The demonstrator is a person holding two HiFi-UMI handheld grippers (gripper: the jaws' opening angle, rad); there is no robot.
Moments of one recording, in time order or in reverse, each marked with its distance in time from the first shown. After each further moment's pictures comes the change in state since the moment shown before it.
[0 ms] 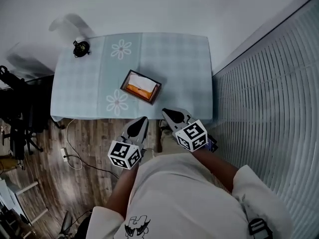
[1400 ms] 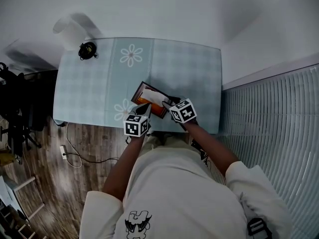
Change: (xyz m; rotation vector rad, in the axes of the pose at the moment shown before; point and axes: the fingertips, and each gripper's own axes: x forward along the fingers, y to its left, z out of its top) left arm 0.121 0.170 -0.063 -0.104 0.307 0.112; right arm 0.171 -0.114 -0.066 0.029 0.423 -0.015
